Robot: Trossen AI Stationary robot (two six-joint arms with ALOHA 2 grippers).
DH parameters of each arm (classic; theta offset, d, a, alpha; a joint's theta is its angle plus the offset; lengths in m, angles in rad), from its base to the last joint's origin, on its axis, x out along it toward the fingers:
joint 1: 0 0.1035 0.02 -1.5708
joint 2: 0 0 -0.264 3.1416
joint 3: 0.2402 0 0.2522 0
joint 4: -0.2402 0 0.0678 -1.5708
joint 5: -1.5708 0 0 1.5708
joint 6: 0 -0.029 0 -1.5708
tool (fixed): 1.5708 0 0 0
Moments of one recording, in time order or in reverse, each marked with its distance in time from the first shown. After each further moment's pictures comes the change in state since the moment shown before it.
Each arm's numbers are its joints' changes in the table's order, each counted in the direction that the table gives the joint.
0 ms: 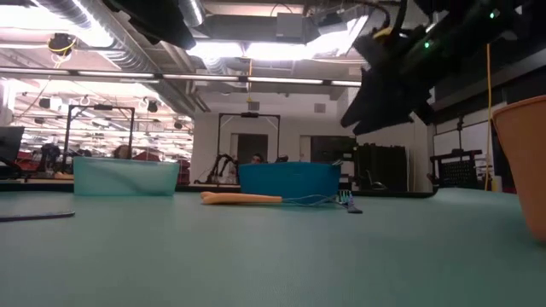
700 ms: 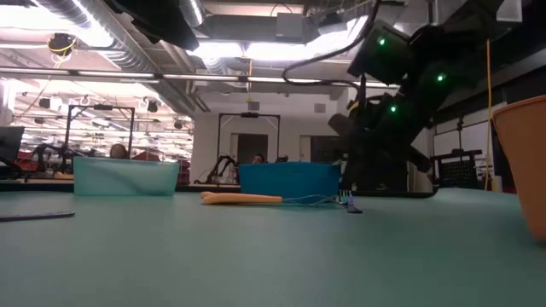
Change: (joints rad) left arm 0.001 0.000 0.000 0.000 0.043 -0.001; right arm -0.211 0.211 0.000 0.005 0.217 -0.118
